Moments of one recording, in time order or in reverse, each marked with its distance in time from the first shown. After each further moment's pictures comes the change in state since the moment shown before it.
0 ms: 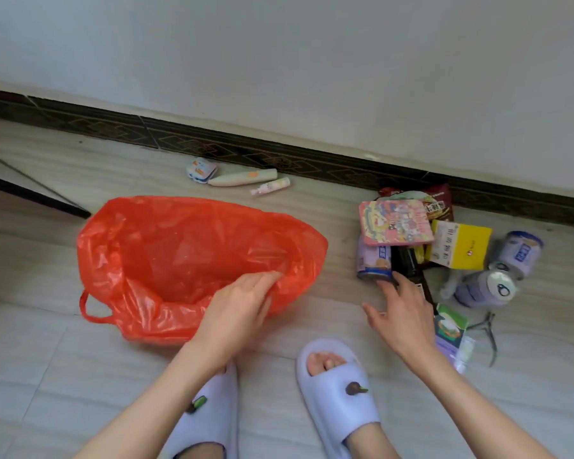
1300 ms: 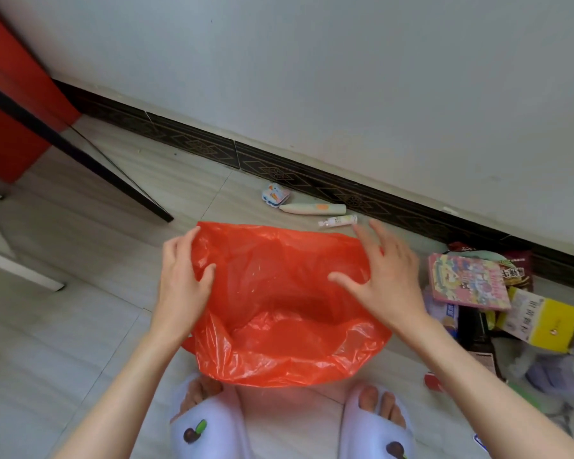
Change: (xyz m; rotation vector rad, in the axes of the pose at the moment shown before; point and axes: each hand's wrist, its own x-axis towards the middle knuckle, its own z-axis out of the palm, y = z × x) left_hand -0.036 -0.106 -0.091 -0.168 0.505 -0.611; right_hand 0.056 -0.162 -0.054 0.092 0.171 -0.489
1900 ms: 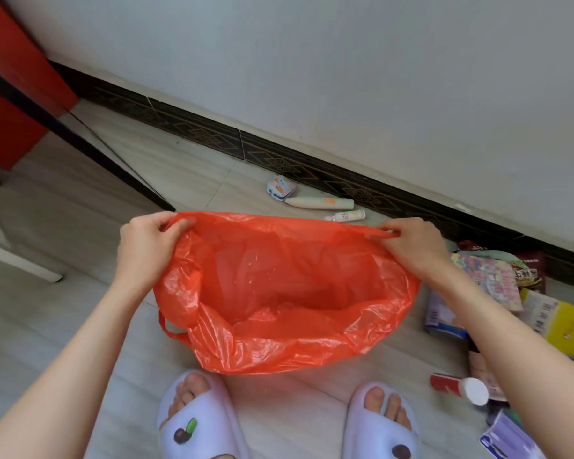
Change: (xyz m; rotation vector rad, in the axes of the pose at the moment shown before) left_hand 0.053 -0.021 -0.031 -0.028 0.016 -0.239; right_hand 0.056 0.021 -0.017 0.116 -0.163 0.191
